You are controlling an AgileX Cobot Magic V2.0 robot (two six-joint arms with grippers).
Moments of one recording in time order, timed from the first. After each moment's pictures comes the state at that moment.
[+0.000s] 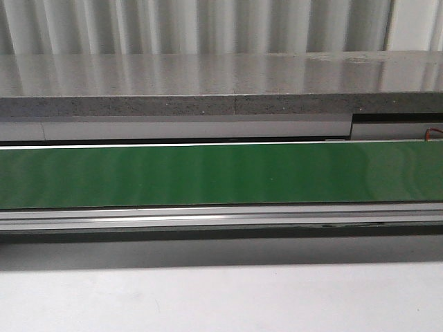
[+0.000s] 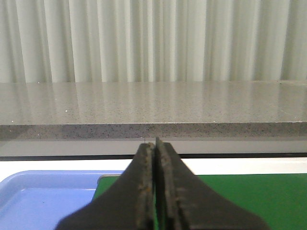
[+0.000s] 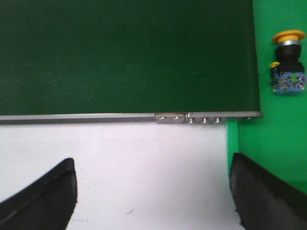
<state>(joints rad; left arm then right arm) -0.03 0.00 0.00 0.08 -0.03 -0.06 -0.07 0.97 -0.86 0.04 0.91 0.03</state>
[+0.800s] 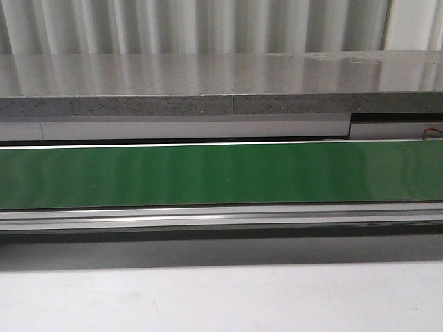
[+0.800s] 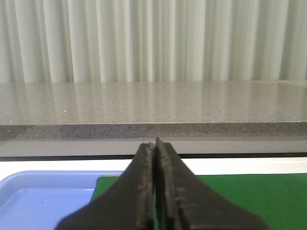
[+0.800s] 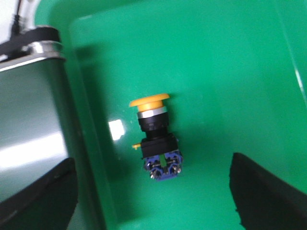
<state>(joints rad) -0.03 0.00 0.00 0.08 -0.03 -0.06 -0.51 1.60 -1.15 0.12 0.71 -0.22</state>
